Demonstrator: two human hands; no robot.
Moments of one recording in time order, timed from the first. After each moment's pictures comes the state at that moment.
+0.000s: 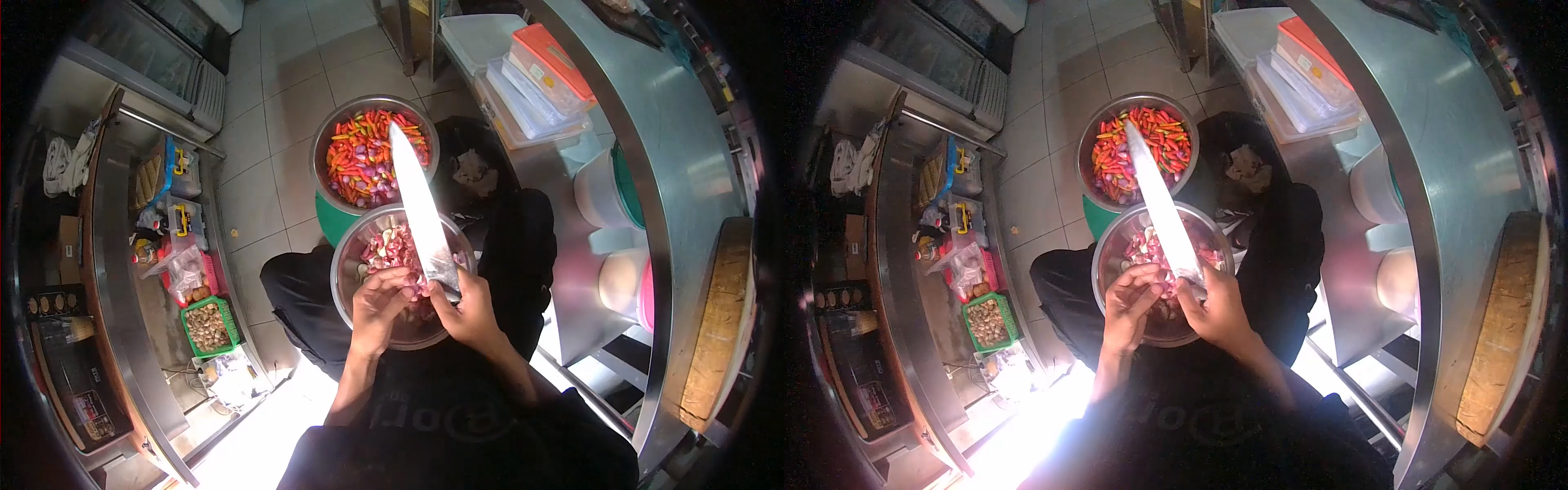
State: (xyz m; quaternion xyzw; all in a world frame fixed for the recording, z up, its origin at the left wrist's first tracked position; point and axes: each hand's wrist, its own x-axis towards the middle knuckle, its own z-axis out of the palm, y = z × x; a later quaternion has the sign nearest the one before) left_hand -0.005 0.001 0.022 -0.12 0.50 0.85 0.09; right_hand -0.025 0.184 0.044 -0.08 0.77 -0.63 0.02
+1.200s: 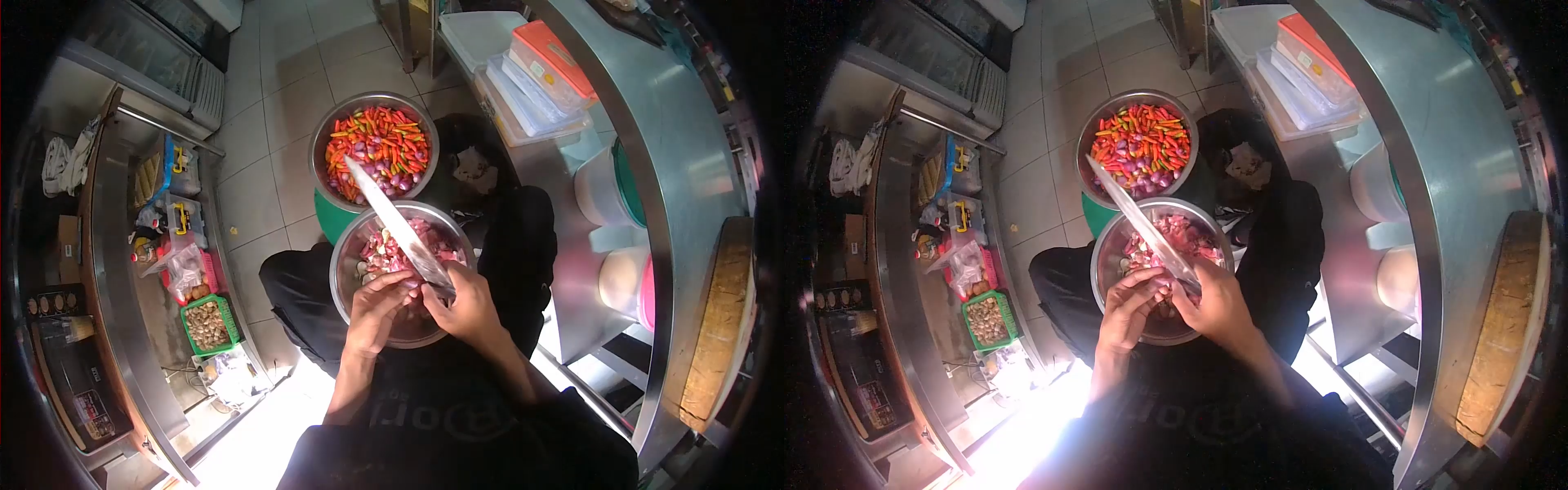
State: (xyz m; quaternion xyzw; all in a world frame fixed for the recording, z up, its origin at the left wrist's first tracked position) left_hand -0.003 -0.011 0.020 -0.18 0.42 0.87 0.18; right_hand -0.027 0.185 0.046 -0.10 0.84 -0.53 -0.01
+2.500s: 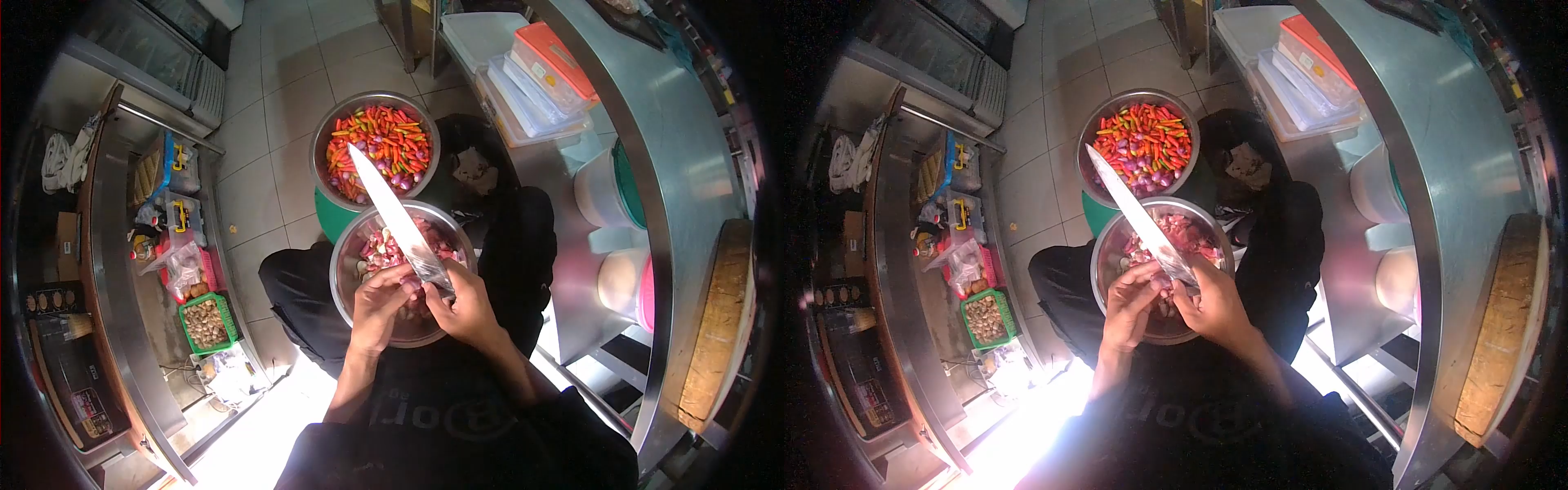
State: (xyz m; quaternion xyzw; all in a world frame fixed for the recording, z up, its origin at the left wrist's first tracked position) left_hand -0.004 -0.001 0.018 -0.14 0.43 0.88 0.13; right_hand -0.029 0.182 0.053 -0.11 0.80 -0.60 0.02
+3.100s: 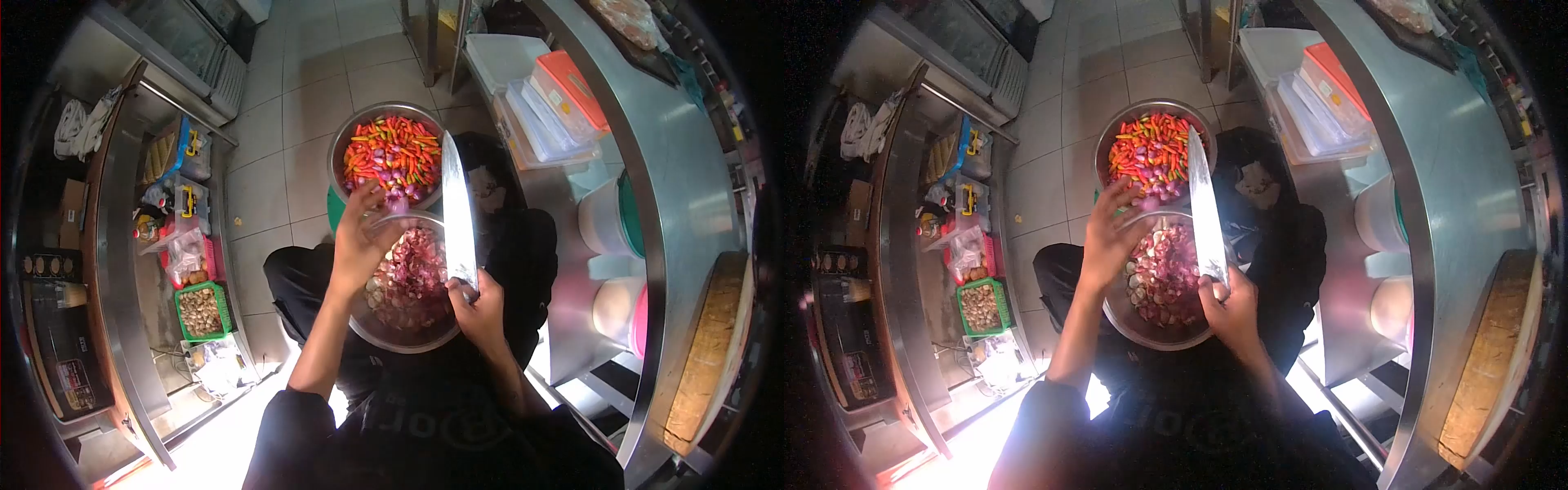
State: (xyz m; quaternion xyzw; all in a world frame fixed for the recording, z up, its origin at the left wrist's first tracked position) left_hand -0.110 -0.025 0.061 -0.05 0.69 0.72 -0.01; right_hand -0.026 0.192 0.027 0.03 0.78 -0.62 -0.01
